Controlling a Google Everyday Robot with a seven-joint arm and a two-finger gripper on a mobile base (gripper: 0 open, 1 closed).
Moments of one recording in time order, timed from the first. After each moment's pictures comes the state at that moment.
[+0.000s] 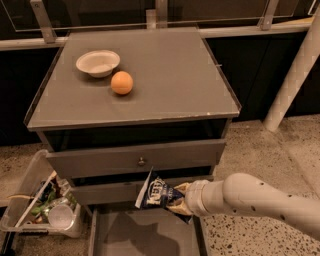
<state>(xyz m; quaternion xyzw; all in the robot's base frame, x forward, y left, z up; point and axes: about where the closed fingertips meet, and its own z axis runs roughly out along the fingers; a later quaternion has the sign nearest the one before) 0.453 -0.061 0.580 -0.53 0.76 0.17 0.34</state>
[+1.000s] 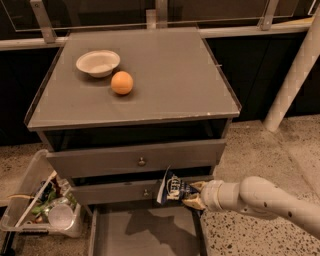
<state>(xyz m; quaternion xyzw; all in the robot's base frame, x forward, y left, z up) 0.500 -0.121 0.518 -0.46 0.78 0.19 0.37</state>
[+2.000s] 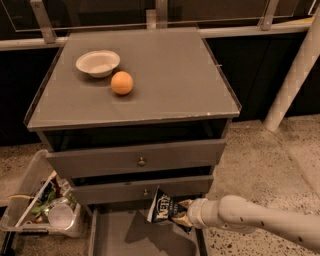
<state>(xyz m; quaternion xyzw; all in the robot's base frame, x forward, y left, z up) 0.479 -0.091 0.423 -0.48 0.79 0.18 0.34</state>
